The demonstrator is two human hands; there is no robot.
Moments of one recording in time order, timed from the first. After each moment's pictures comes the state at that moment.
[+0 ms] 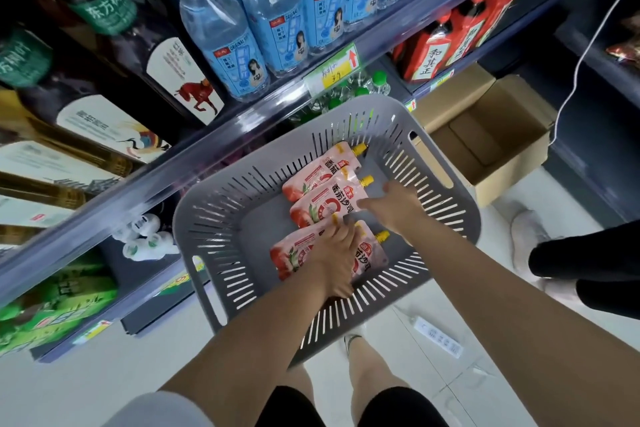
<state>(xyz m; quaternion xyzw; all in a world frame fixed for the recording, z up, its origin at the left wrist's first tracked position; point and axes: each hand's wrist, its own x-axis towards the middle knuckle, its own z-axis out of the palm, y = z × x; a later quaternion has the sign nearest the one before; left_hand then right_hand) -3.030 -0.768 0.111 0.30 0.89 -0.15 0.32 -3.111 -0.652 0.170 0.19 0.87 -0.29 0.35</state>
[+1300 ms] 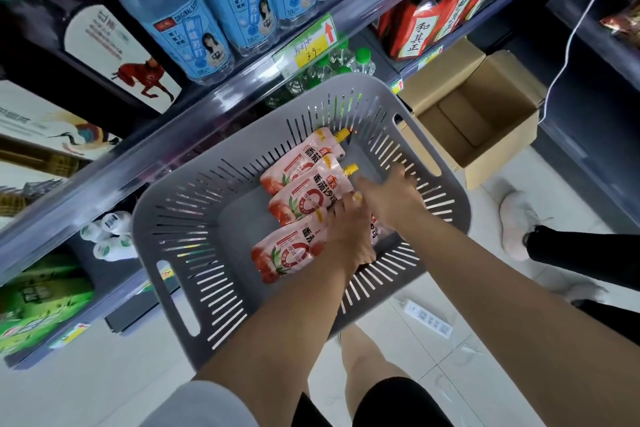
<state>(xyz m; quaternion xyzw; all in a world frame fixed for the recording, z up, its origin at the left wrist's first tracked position) -3.061 -0.705 0.090 0.03 0.93 0.12 0.34 -3.109 -0.641 0.180 0.24 0.86 -0.30 0.33</state>
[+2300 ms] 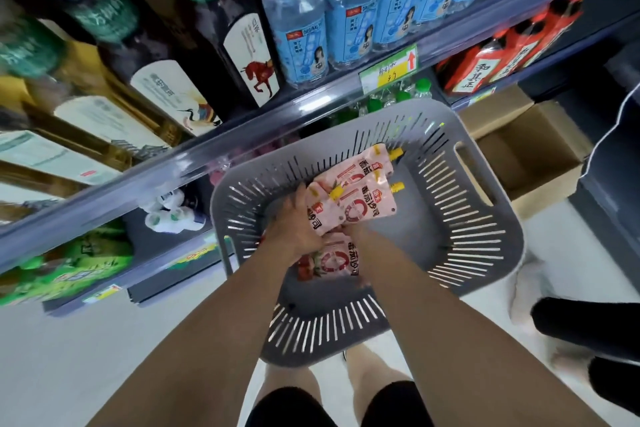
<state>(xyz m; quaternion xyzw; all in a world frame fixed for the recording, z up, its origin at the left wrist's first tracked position) -3.037 -0.866 0.113 -0.21 0.90 0.26 0.29 -3.064 -0.732 0.138 0.34 0.65 -0.46 0.50</state>
